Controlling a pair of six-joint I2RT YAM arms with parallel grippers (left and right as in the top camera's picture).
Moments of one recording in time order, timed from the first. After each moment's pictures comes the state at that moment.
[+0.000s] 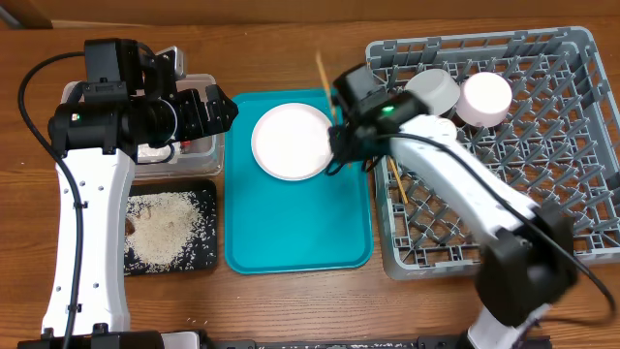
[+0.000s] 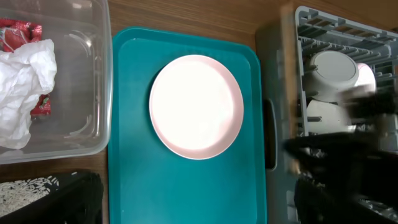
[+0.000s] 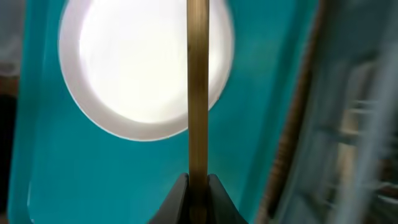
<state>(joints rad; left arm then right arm) 0.06 1.52 1.58 -1.07 0.43 -0.20 0.50 1.83 1.59 -0.94 -0.07 0.29</state>
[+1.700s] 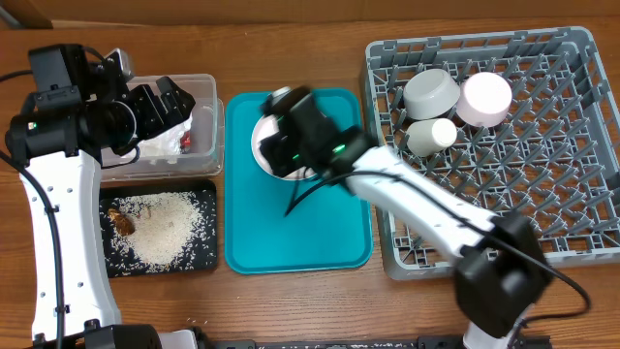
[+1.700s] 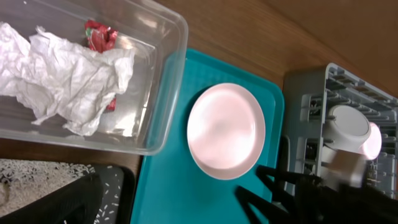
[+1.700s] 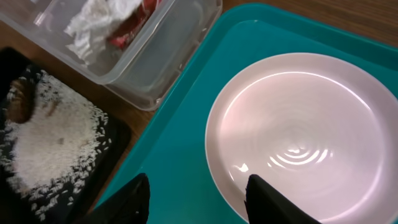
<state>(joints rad) 0.23 1.52 1.58 -1.06 0.43 -0.28 0.77 1.91 1.52 -0.47 -0.07 0.25</state>
